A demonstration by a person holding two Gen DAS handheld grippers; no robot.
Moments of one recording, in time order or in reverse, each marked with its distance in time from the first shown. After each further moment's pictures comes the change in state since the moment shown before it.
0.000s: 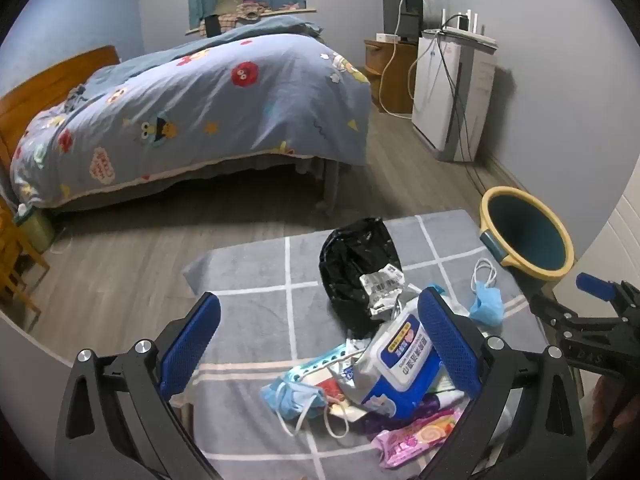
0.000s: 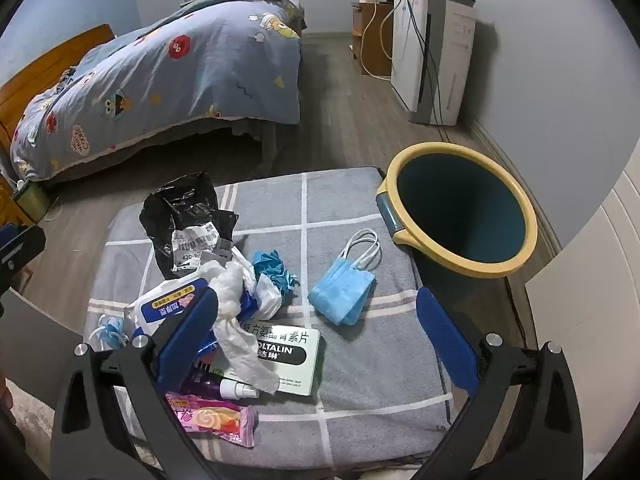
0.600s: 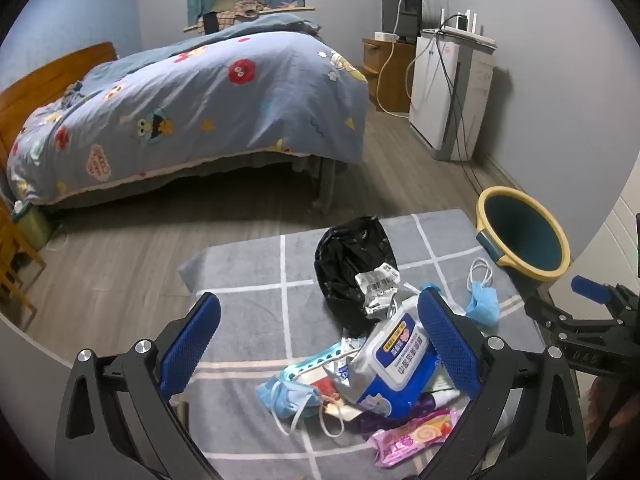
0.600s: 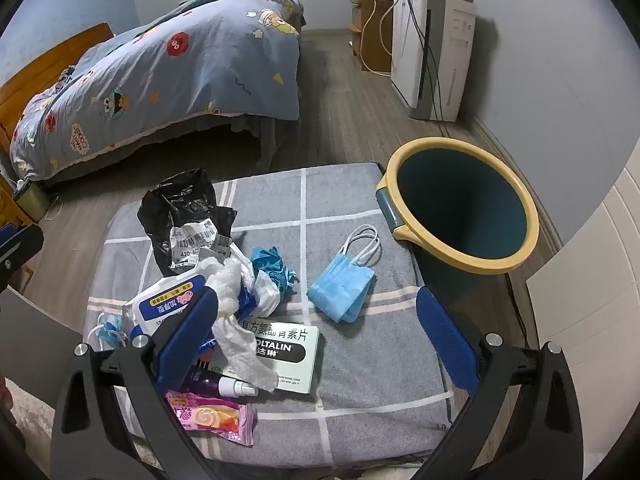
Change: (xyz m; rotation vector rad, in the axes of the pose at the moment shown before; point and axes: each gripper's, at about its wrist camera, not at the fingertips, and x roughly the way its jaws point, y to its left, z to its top) left arm 0.002 -0.004 0.001 -0.010 0.011 -0.012; right arm 0.002 -0.002 -0.001 0.007 0.002 0.006
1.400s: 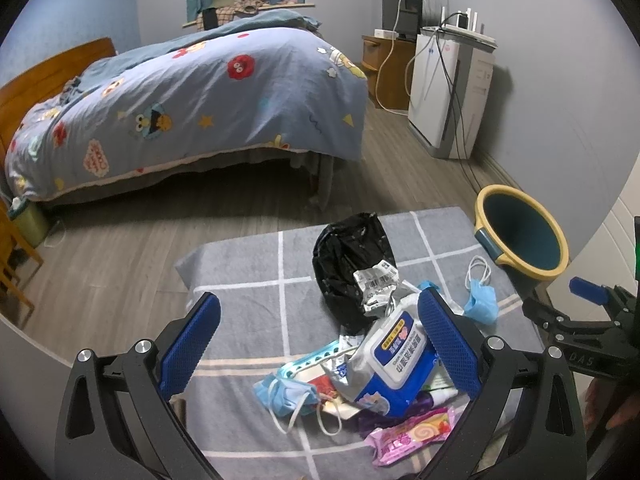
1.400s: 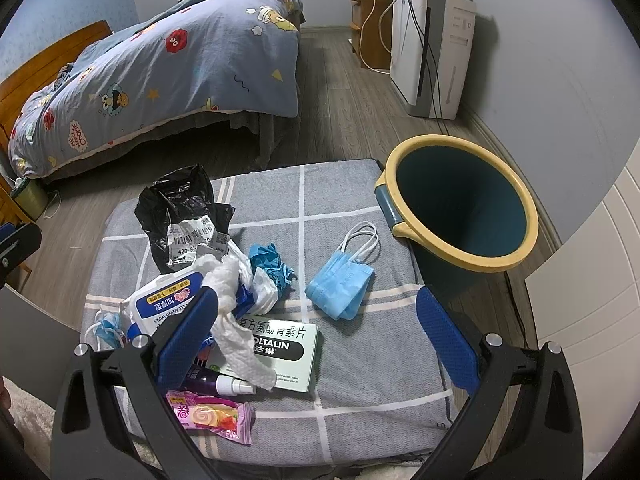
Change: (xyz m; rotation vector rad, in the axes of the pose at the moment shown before) left arm 0.004 0.000 -0.004 0.000 0.008 -0.013; right arm 0.002 0.001 0.000 -0.001 0.010 -0.003
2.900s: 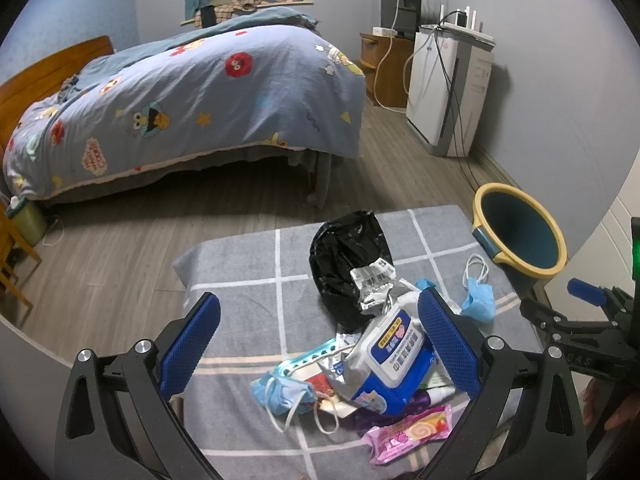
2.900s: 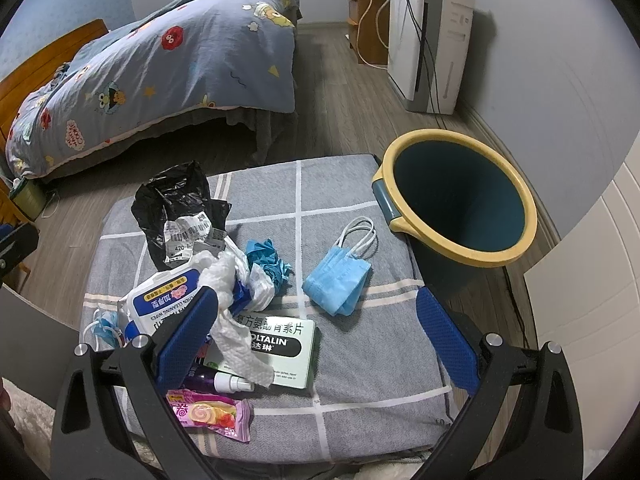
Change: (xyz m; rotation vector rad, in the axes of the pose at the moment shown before) left arm 0.002 -0.002 -0.001 0.003 0.012 -0.005; right arm 0.001 -0.003 -0.002 0.012 0.016 -0.003
